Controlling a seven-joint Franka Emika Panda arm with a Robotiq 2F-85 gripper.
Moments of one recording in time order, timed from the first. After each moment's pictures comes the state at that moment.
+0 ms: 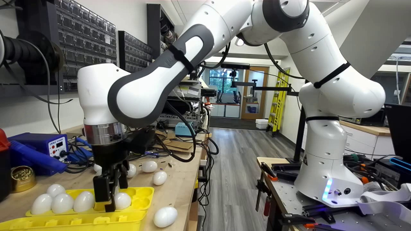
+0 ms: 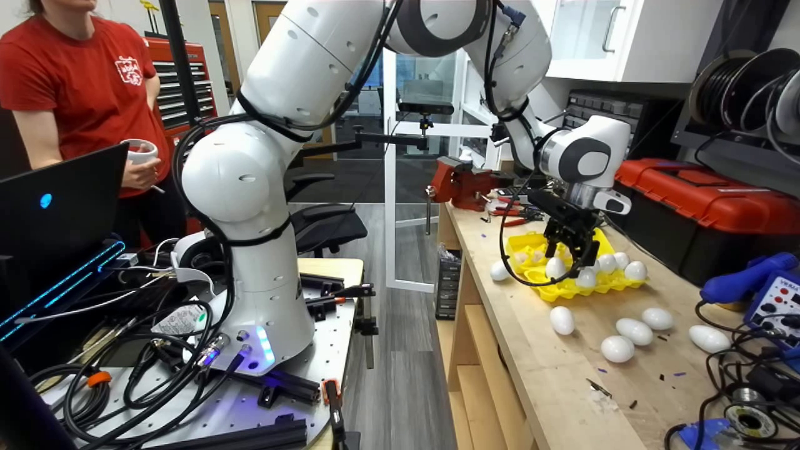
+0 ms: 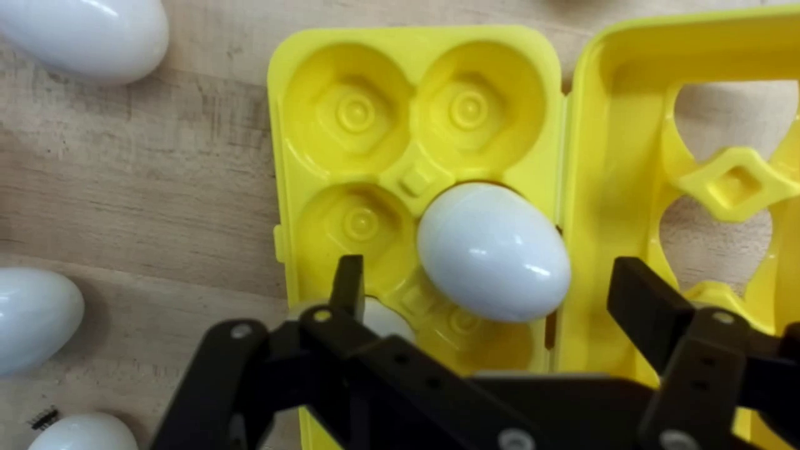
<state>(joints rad) 0.20 0.65 0.09 -1.72 -0.09 2.31 0.15</state>
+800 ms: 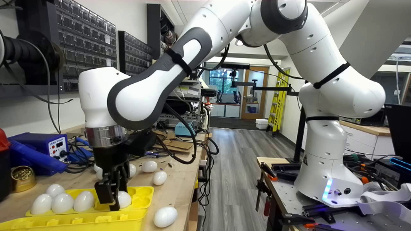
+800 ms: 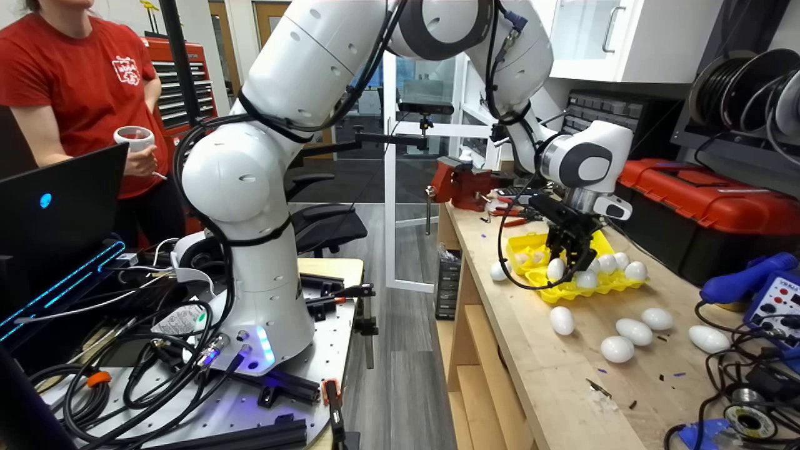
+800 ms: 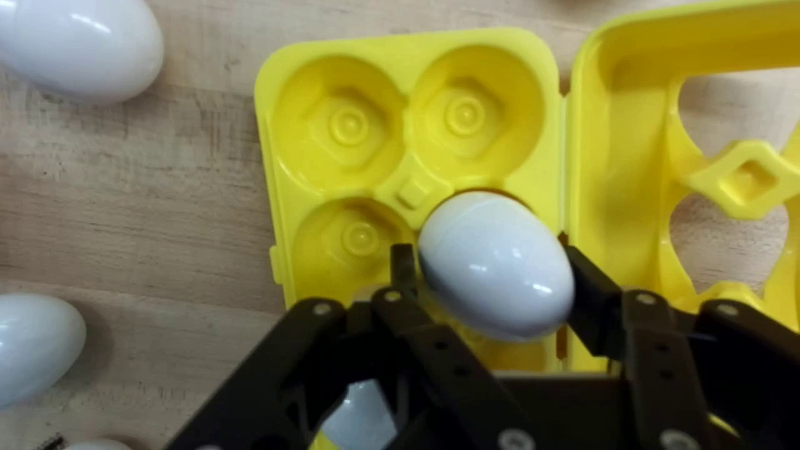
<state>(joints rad) 0.20 0.66 0.08 -1.71 -0.07 2.31 0.17</state>
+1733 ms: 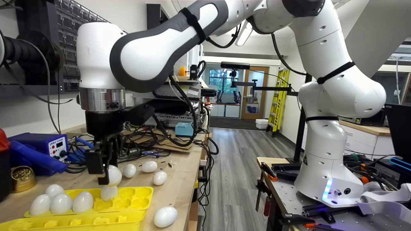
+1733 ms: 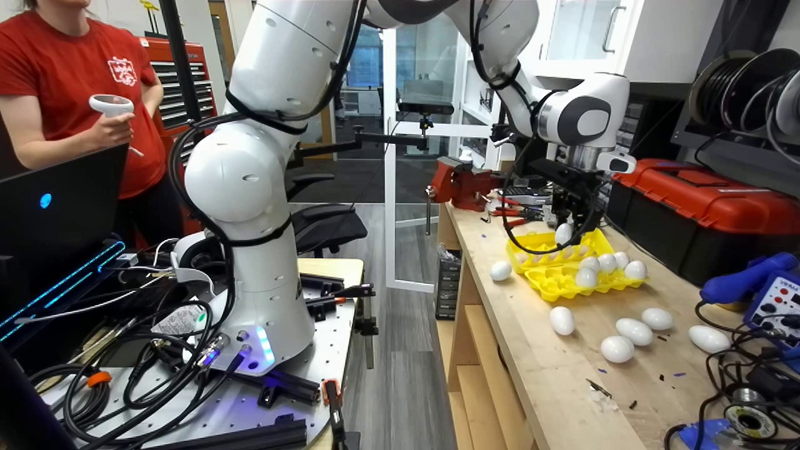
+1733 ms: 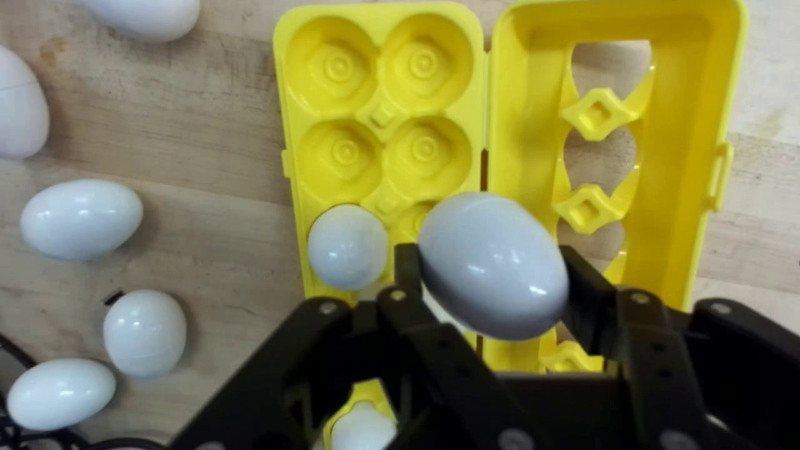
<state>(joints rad) 0.23 0.50 0.08 -1.76 -0.08 2.30 0.17</state>
